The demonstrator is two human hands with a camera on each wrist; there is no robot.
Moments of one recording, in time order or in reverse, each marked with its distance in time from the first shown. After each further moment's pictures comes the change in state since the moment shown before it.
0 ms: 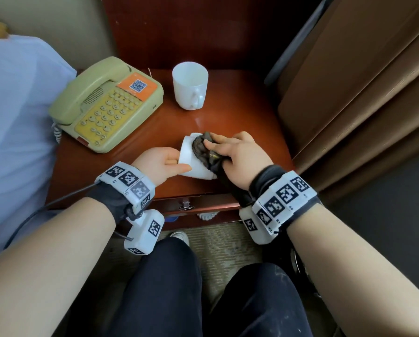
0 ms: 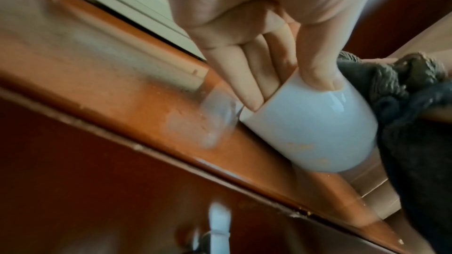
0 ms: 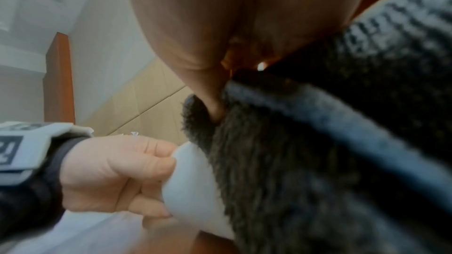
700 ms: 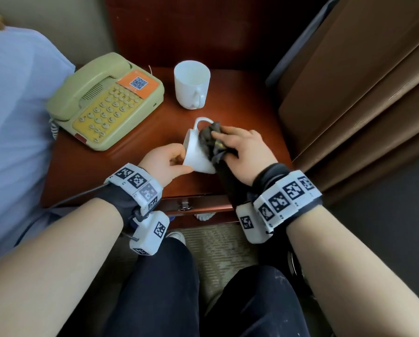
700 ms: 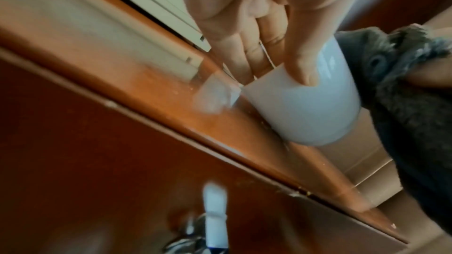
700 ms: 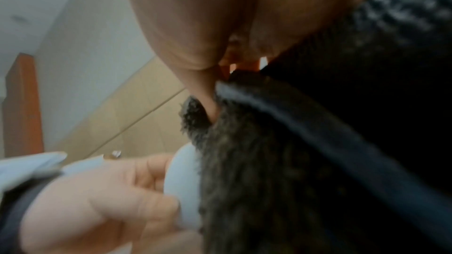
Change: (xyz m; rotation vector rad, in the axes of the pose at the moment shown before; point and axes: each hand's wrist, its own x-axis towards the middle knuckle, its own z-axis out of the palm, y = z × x) left_hand 0.016 -0.019 0.015 -0.015 0.101 0.184; right_hand 0.006 0.009 0.006 0.142 0.185 0.047
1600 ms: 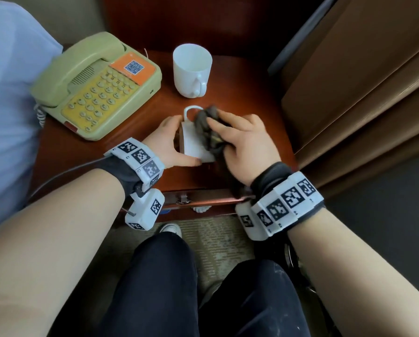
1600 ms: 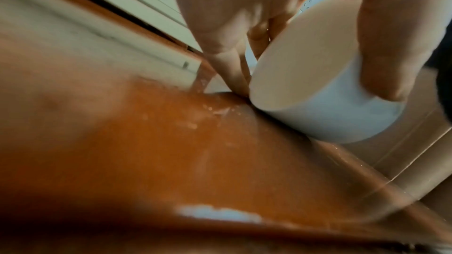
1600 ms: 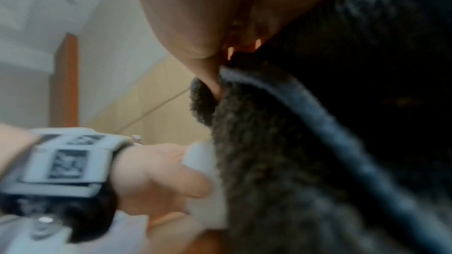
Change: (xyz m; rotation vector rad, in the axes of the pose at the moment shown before) left_hand 0.029 -0.003 -0.004 -0.005 -0.036 -0.073; right_hand -0.001 -0.017 0.006 -0.115 0.138 -0.155
